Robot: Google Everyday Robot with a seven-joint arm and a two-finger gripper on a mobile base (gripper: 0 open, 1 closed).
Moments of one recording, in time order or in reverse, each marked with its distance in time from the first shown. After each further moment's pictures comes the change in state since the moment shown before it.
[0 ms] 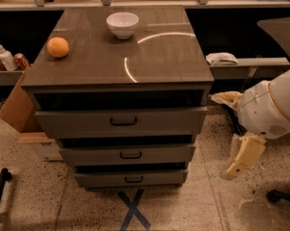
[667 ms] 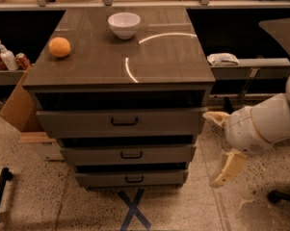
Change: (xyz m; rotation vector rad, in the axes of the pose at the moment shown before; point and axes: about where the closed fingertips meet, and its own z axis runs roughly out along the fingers) arm 0.041 -0.005 0.069 -0.022 -0.051 -0.004
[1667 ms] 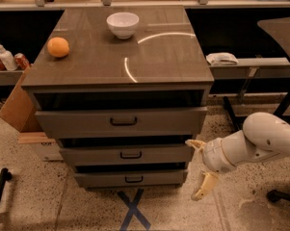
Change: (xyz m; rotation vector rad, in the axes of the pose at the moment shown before) arm 0.073 -0.002 0.149 -0.108 -0.117 0.013
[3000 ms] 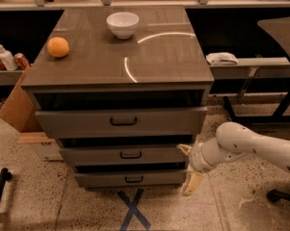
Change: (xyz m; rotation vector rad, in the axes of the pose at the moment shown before) arm 0.065 -0.048 0.092 0.006 0.107 -0.043
